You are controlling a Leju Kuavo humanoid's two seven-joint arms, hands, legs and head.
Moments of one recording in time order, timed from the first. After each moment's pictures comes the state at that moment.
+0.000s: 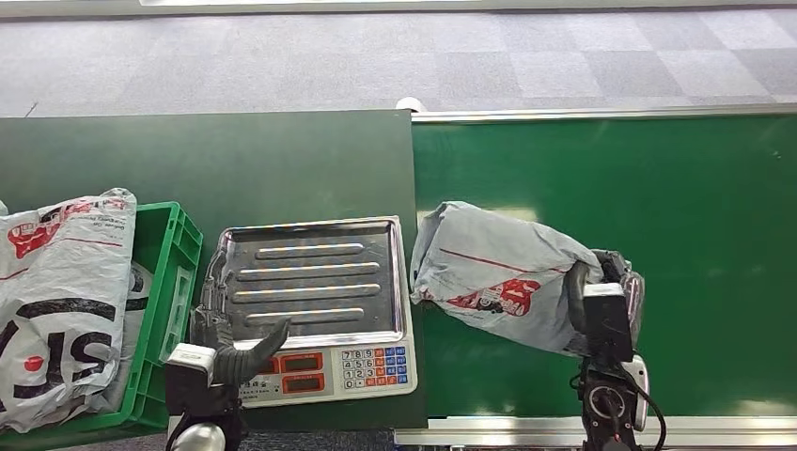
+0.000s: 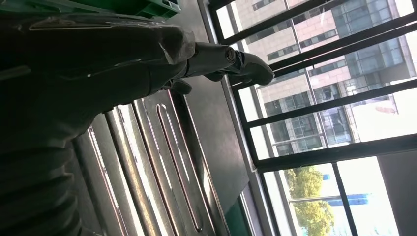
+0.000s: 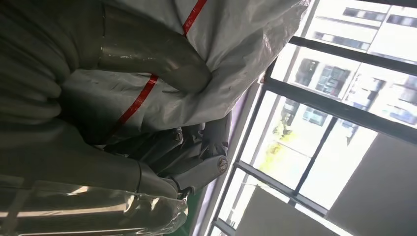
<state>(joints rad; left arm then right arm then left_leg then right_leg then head) 0.06 -0.15 -0.12 -1.53 -0.18 0.25 -0.50 -0.12 0.06 -0.05 -1.27 0.46 -0.30 -0.47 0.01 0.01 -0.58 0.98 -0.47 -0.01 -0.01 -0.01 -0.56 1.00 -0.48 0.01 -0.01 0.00</state>
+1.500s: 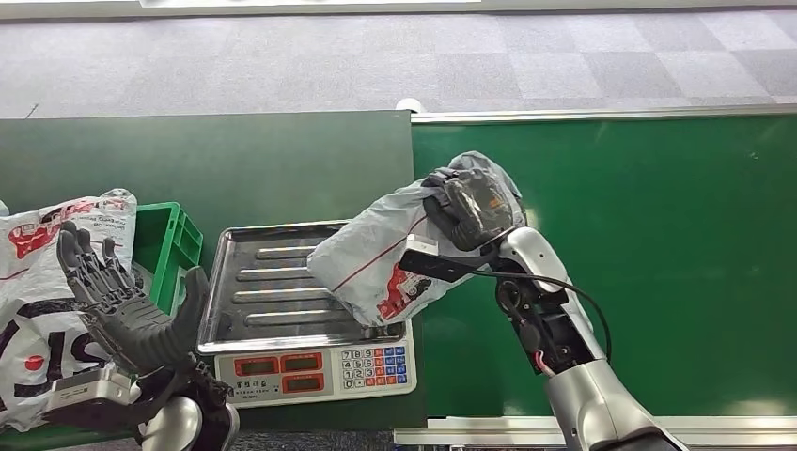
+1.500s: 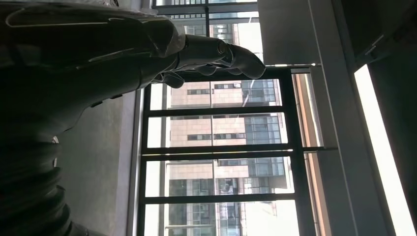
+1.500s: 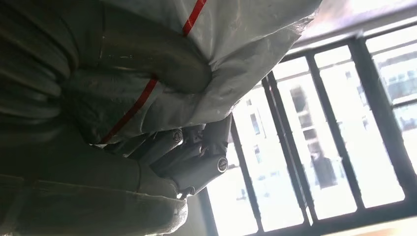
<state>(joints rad) -0.02 -0.15 -0.16 -1.74 0.00 0.58 -0.70 -0.68 0.06 0.44 -0.79 1.08 -0.23 -0.49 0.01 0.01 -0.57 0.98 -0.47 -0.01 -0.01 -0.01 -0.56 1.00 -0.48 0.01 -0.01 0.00</state>
